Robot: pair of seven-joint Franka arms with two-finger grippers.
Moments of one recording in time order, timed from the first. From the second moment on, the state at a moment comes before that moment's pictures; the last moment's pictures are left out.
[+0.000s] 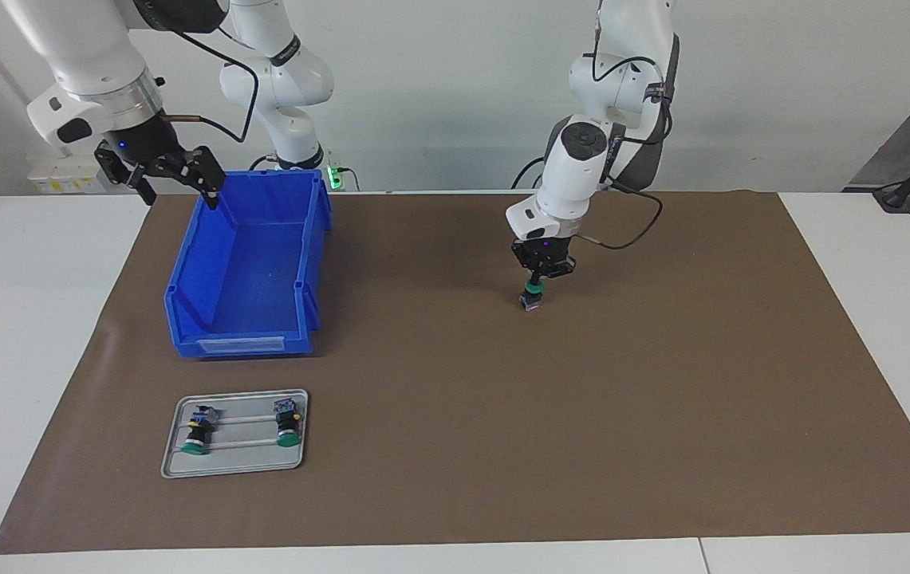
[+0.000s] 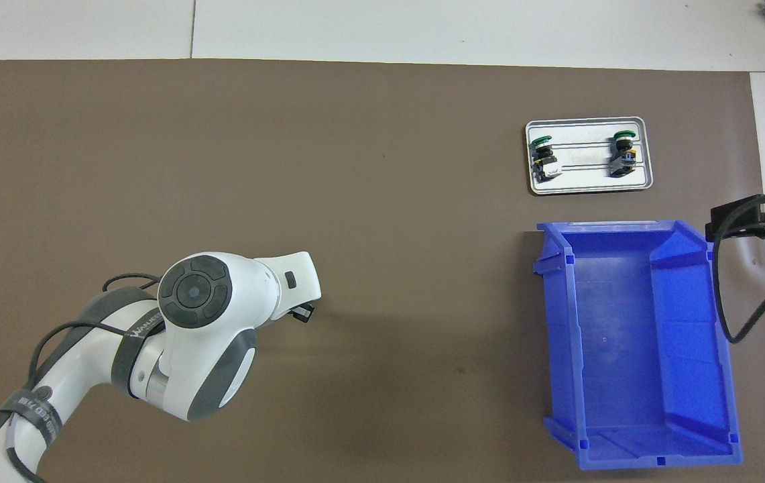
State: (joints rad) left arm -0.51 0.00 -0.04 -2.26 -0.07 2.32 0.05; right arm 0.04 -0.04 -0.06 -1.58 -0.03 1.50 0.09
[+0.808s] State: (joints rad) left arm -0.36 -0.05 -0.01 -2.08 -0.07 2.08 0.04; right arm 0.04 -0.04 -0.06 -1.58 -0.03 1.50 0.09
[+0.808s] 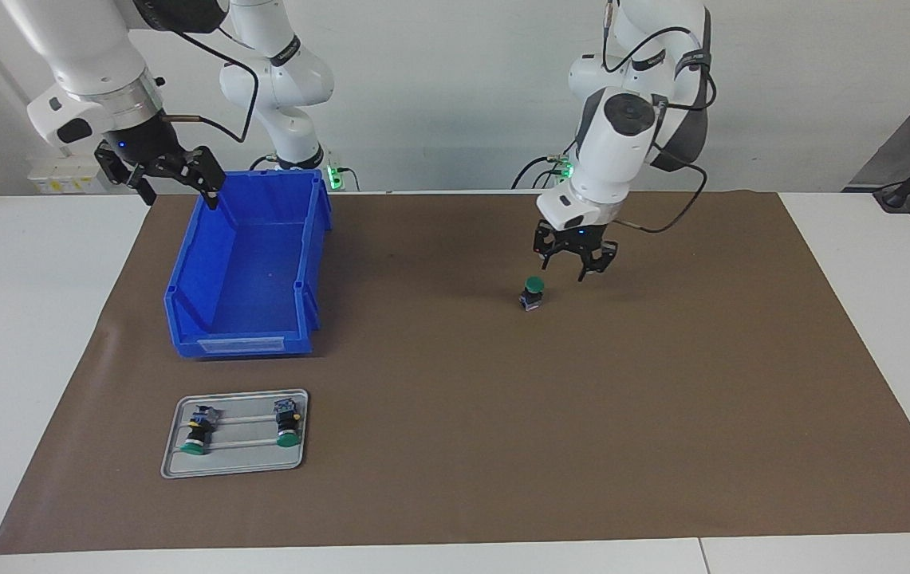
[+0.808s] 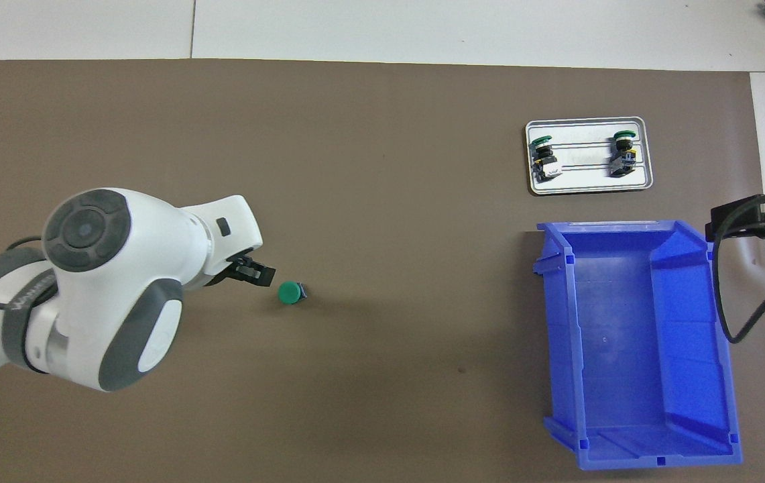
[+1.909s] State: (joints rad) left arm -0.09 -0.01 0.02 -1.52 -0.04 1.53 0.07; right arm 0.25 -0.02 -0.02 -1.58 -0.02 1.58 0.28
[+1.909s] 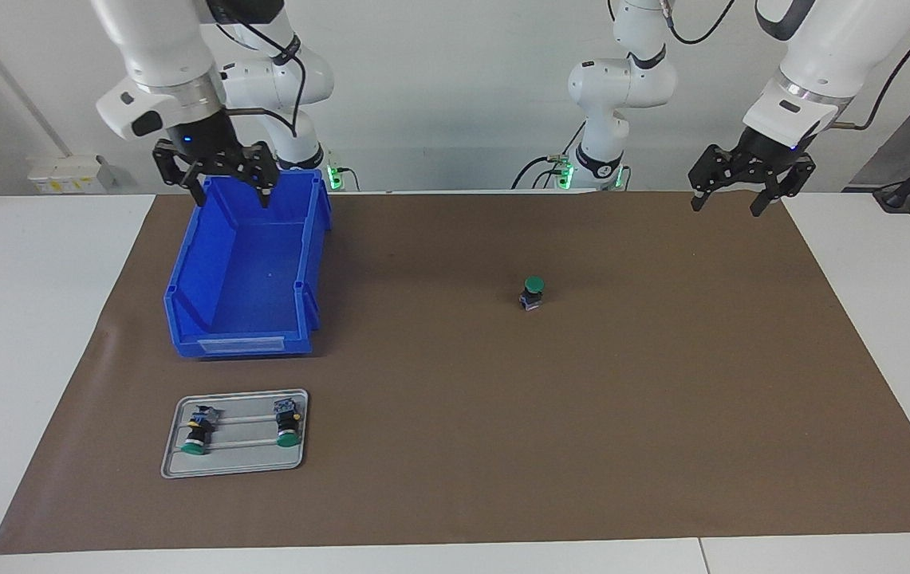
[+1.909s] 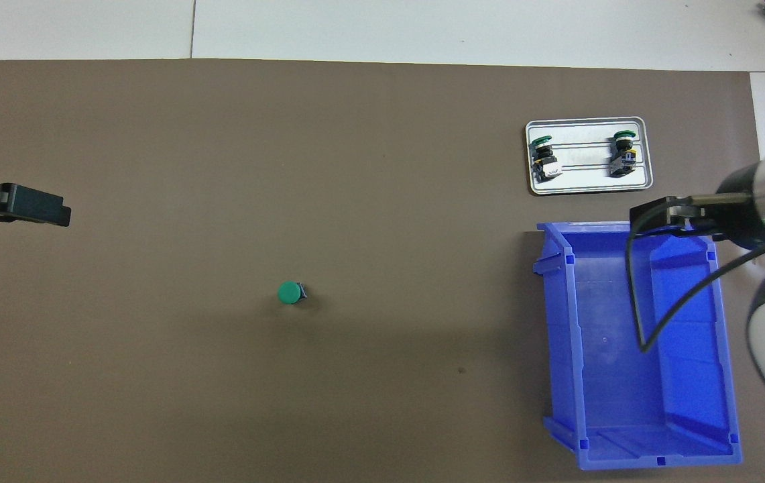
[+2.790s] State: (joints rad) left arm -0.09 -0.03 0.01 -1.56 -0.02 1.52 0.08; right arm 0.75 0.40 -0.01 -1.54 0.02 2.17 0.59
